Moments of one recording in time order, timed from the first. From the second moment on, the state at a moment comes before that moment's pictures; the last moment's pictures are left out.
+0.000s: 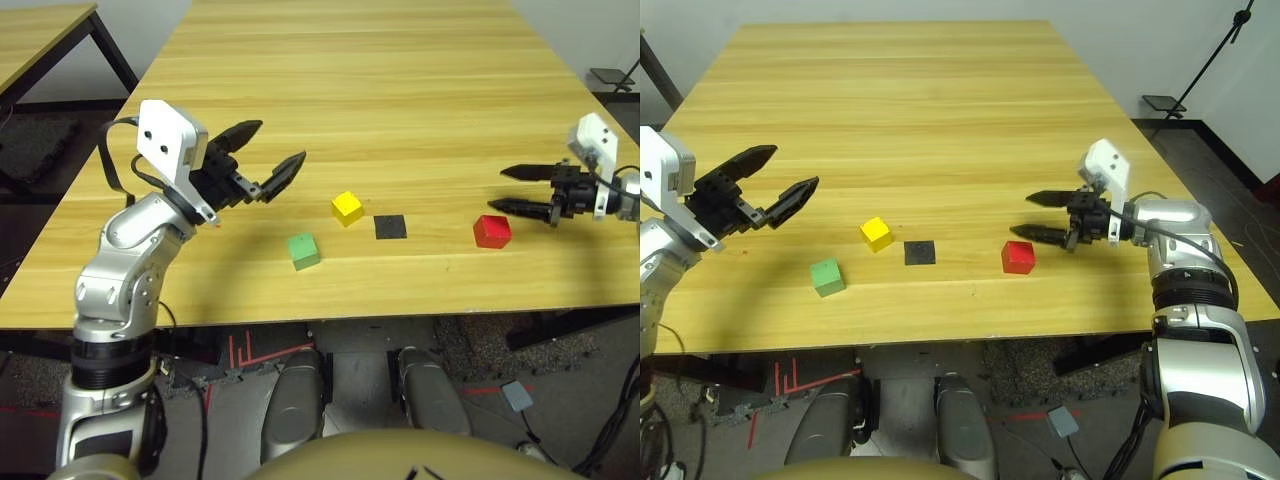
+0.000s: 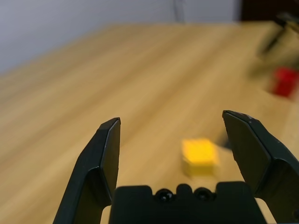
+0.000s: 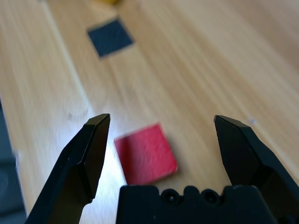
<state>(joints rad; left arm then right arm) -0.19 0.71 0.13 -0.38 -0.53 0.49 -0.79 -0.74 -0.80 0.09 0.78 0.12 0.09 1.53</state>
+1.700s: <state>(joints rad) -0.17 0.72 0.04 -0.54 -0.52 0.65 -0.72 -1.09 -0.34 0.34 1.06 -0.15 -0.11 1.55</state>
